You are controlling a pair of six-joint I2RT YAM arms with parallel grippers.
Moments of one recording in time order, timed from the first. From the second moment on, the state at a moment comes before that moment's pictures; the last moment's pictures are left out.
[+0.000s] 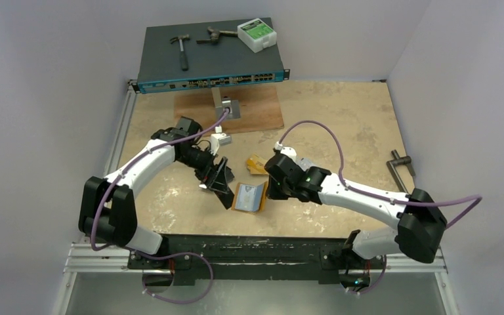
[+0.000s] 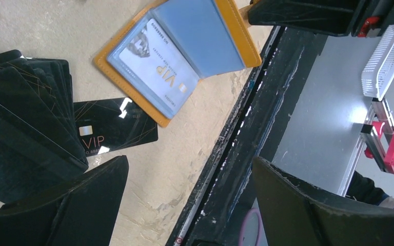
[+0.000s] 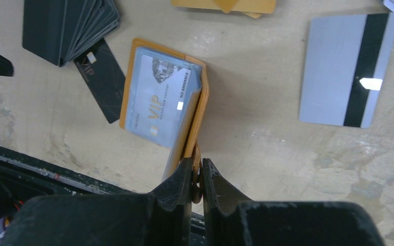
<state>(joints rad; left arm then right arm) -0.32 1.48 1.05 -0.87 0.83 0.31 0.95 1.32 0.87 -0.52 0.21 0.88</state>
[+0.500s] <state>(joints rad) -0.16 1.50 1.00 -0.88 0.92 0.41 1.07 1.63 1.22 -0.59 0.23 0.84</state>
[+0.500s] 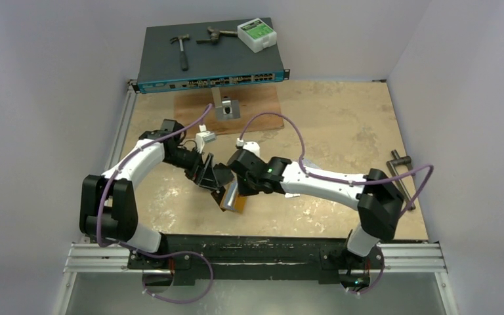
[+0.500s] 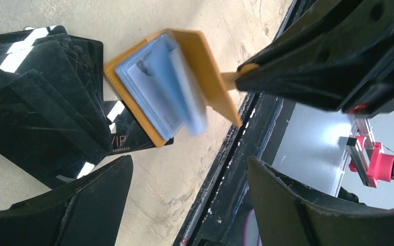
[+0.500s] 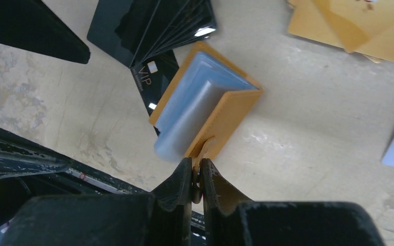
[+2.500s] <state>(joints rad) -0.43 1.38 0.96 -0.86 0.75 0.64 0.92 1.55 0.73 -0.09 0.01 0.92</state>
